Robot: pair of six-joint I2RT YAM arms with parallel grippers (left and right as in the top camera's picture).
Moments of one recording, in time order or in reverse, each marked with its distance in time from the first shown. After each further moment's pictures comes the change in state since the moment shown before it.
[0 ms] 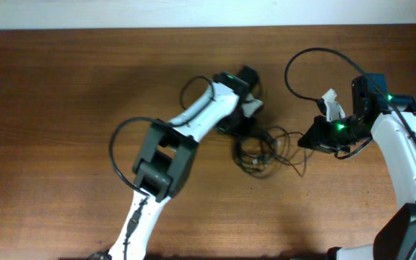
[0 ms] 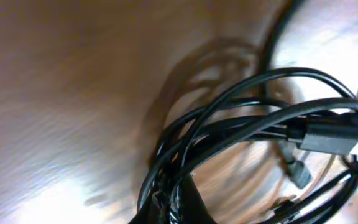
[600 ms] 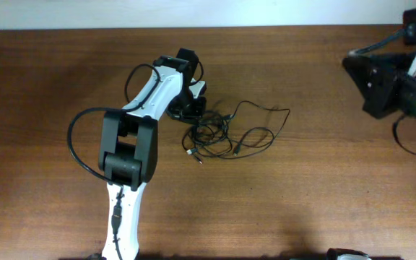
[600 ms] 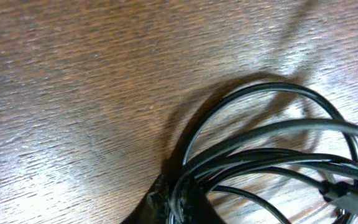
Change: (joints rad) left arm 0.284 -0.042 -0.080 0.003 -0.078 -0.025; right arm 0.000 -0.262 0.760 -0.071 -0.060 0.045
